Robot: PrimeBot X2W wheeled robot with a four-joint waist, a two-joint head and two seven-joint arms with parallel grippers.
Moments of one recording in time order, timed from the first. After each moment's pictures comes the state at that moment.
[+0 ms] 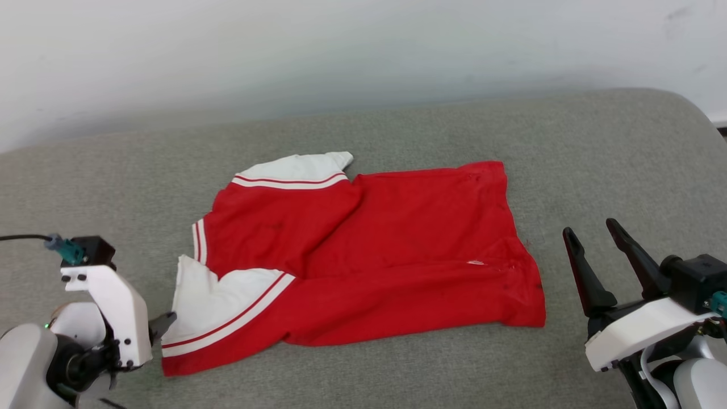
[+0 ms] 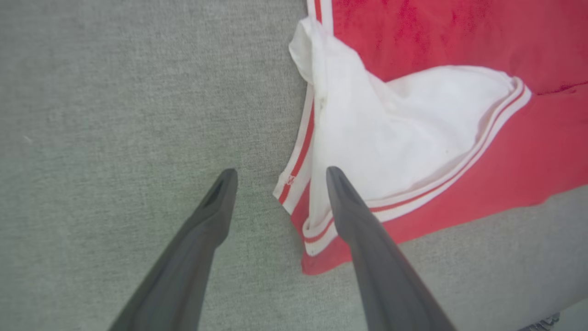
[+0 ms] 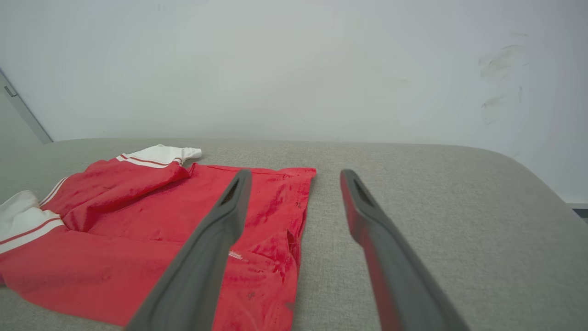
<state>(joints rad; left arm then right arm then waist) -0.34 0.62 -0.31 0.35 -0.85 -0.04 0.70 -0.12 -0.27 0.12 0.07 0.33 0.13 -0.05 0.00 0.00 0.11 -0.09</state>
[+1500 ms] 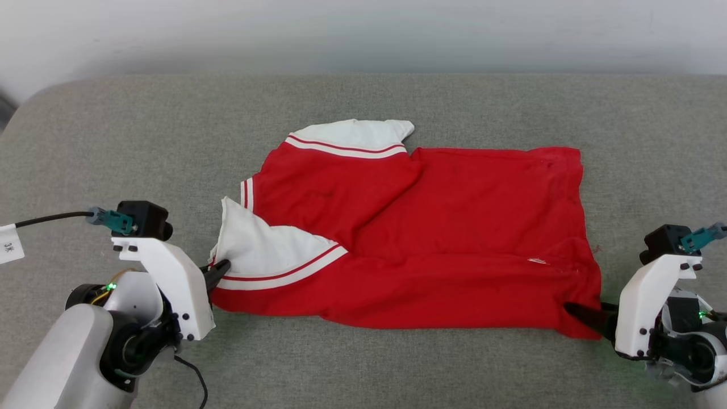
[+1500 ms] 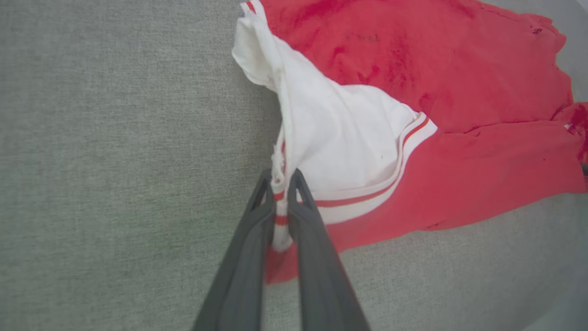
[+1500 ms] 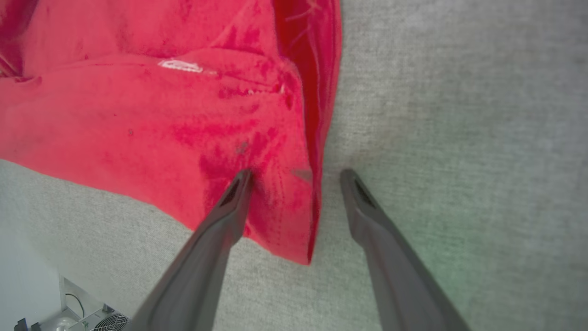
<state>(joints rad) -0.34 0.52 -0.33 0.13 -0.86 0.01 0.63 -0.26 -0.33 0.05 0.27 0.65 0.13 0.87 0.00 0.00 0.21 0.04</state>
